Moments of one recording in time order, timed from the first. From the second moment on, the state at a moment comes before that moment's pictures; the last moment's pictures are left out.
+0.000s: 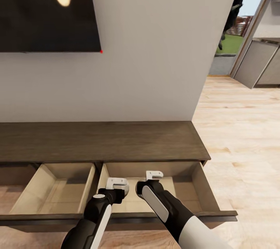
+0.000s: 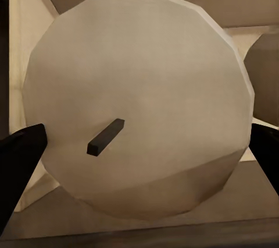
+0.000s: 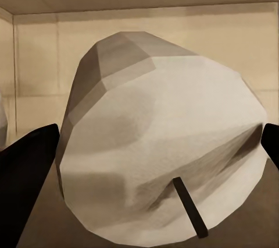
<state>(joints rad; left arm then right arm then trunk) -0.25 -0.17 -0.20 -1.36 0.04 0.78 0.24 -0.62 0.17 0.66 -0.87 -0.82 0.56 -0.70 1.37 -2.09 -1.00</state>
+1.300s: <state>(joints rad) -0.25 -0.17 -0.20 -1.36 0.04 0.78 0.24 -0.62 0.17 0.65 -0.87 -0.82 0.56 -0.70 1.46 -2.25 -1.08</state>
